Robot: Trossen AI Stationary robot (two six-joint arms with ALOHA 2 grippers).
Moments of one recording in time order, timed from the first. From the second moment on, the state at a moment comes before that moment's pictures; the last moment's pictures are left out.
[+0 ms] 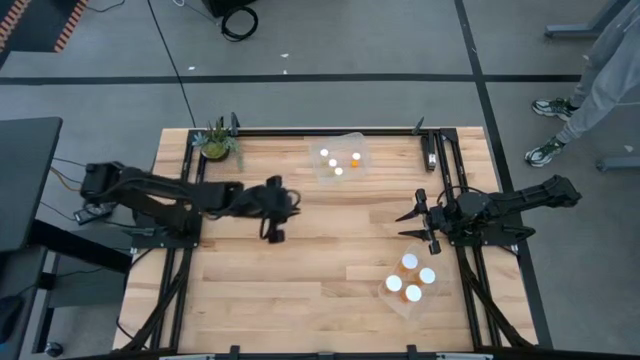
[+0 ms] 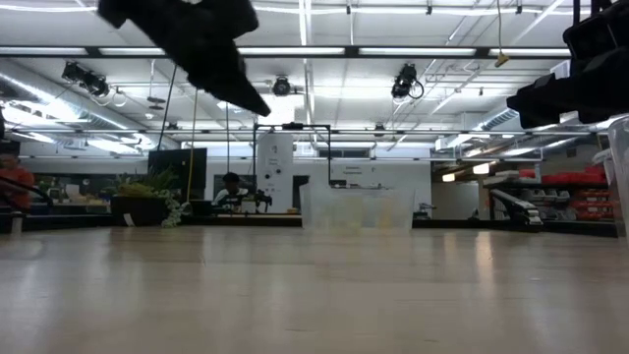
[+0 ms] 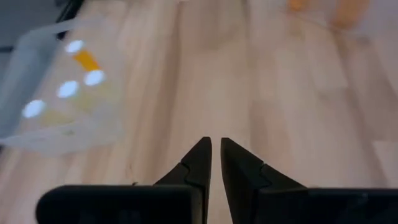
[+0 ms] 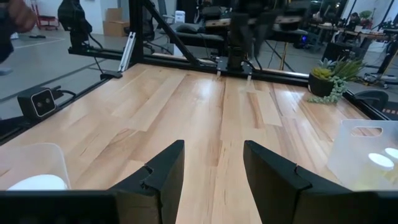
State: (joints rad) left arm -0.05 1.32 0.82 -0.17 -0.22 0.04; right arm 0.21 0.15 0.02 0.00 0.07 -0.09
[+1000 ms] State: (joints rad) left arm -0.25 0.89 0.60 -0.08 -0.20 0.15; right arm 0.21 0.20 0.02 0.00 0.07 -0.09
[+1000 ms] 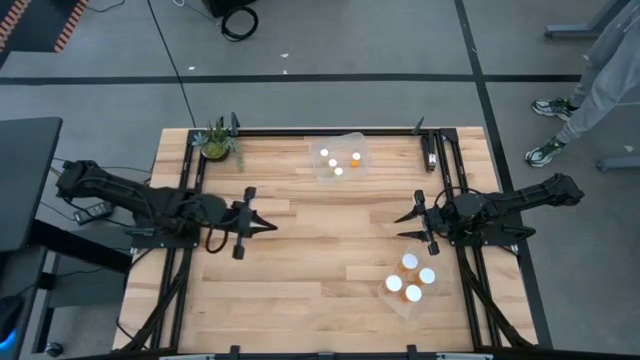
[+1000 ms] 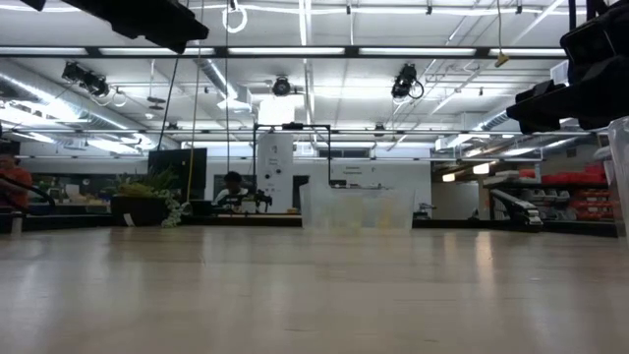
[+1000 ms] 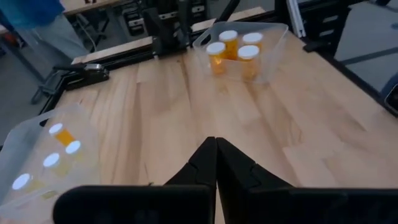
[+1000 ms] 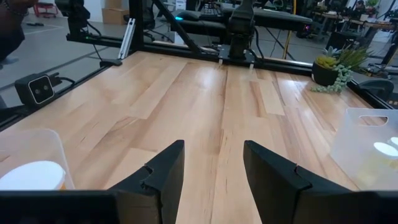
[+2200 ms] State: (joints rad) left arm -0.30 0.65 0.42 -0.05 -0.31 0.14; right arm 0.21 0.20 0.02 0.00 0.07 -0.09
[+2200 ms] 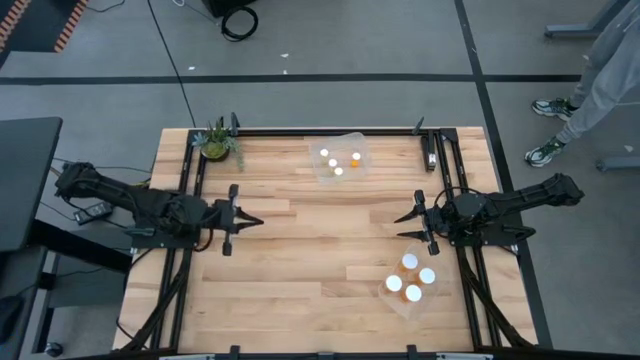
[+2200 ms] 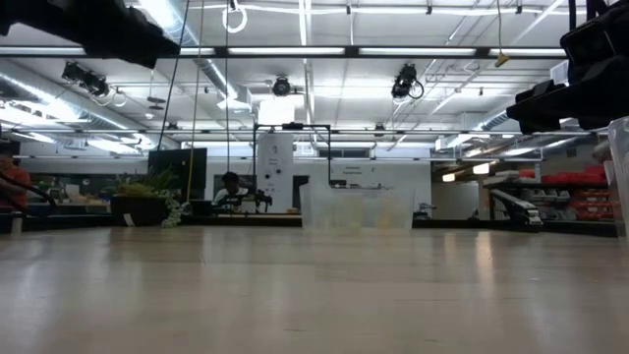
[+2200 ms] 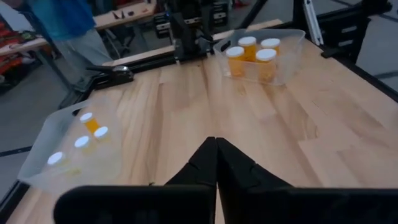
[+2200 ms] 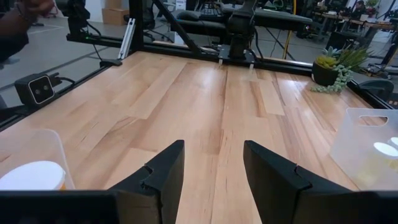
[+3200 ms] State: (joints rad) left arm -0.29 0.03 0.14 -0.19 -0.39 0.16; right arm 0.21 0.20 0.02 0.00 0.07 -0.09
